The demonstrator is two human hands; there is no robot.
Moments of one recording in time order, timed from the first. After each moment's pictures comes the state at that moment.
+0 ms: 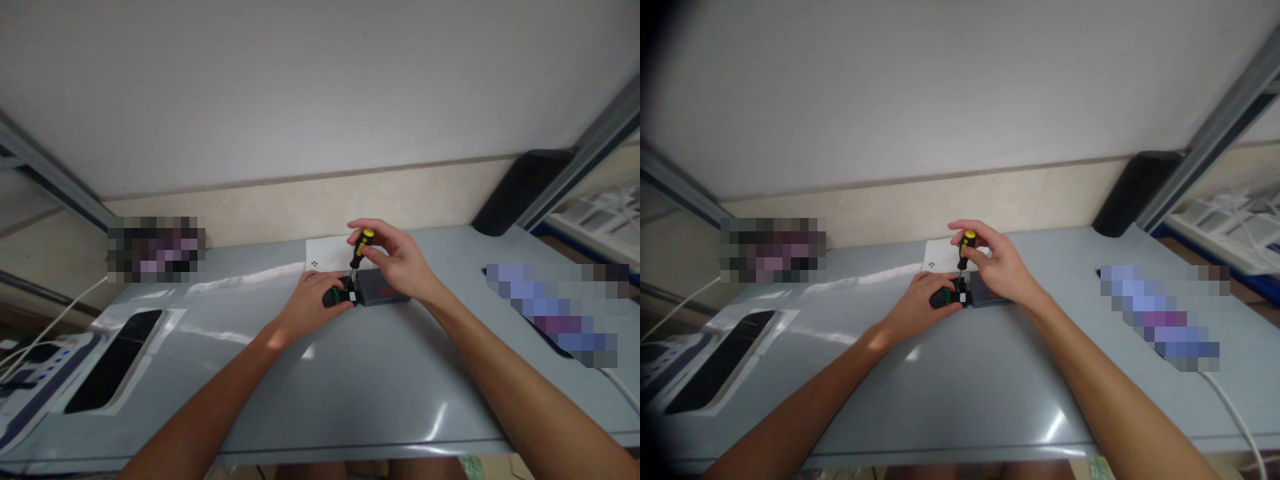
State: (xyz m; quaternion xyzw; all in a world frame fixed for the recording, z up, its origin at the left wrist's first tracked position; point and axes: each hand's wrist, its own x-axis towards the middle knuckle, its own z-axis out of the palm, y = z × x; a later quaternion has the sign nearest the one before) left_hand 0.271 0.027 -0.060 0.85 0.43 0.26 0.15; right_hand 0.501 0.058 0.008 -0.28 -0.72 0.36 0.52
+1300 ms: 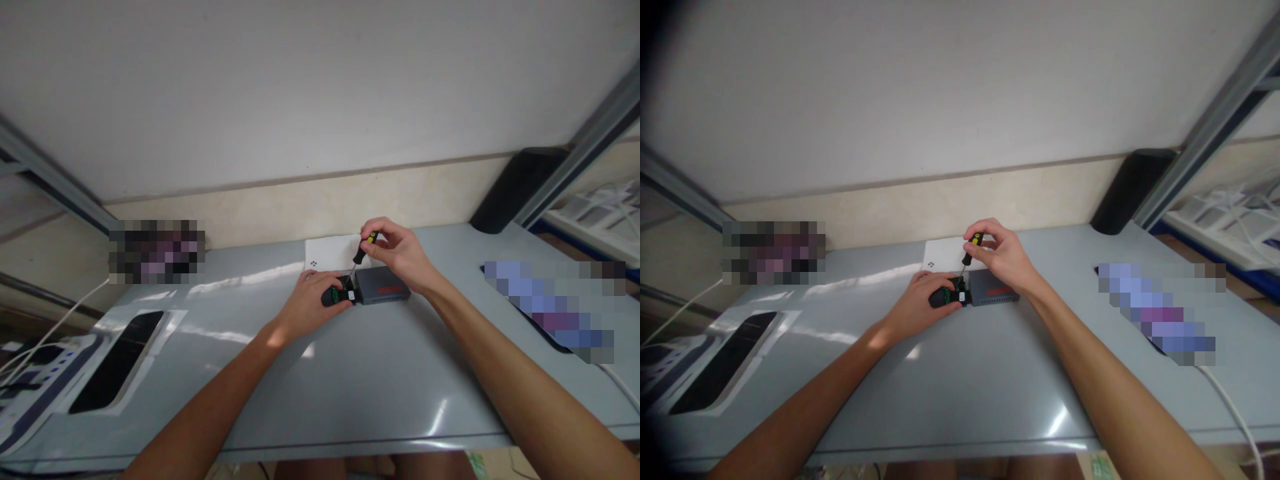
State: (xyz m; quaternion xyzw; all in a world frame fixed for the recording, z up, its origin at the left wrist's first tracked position) left_hand 0.269 0.026 -0.057 0.86 0.42 0.25 0.15; right_hand 0.514 0.069 0.001 -0.33 -0.66 0.40 0.54
